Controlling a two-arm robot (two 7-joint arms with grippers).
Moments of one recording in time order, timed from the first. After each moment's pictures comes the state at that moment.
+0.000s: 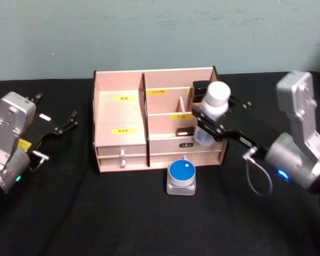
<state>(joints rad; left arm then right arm) -0.20 0.60 0.45 -1.41 -0.25 -0.12 0.03 0.08 0.44 -0.30 -1.71 0.30 0.02 0.39</state>
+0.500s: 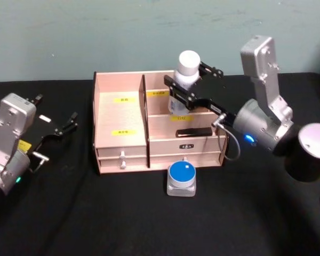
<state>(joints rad) -0.20 0.60 0.45 -1.41 -0.25 -0.12 0.03 0.33 0.32 -0.39 -1.50 0.27 -0.01 0.42</state>
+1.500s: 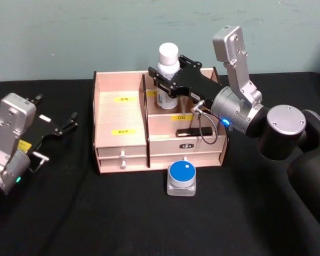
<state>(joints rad) -0.20 0.60 0.45 -1.41 -0.25 -0.12 0.03 0.53 0.21 -0.44 -1.16 0.27 -0.09 0.46</state>
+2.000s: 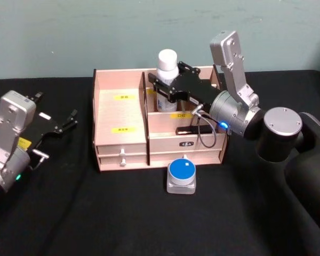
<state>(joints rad) -0.20 0.60 0.45 -1.41 -0.25 -0.12 0.03 0.53 0.20 -0.45 -1.10 0.27 -0.09 0.48</state>
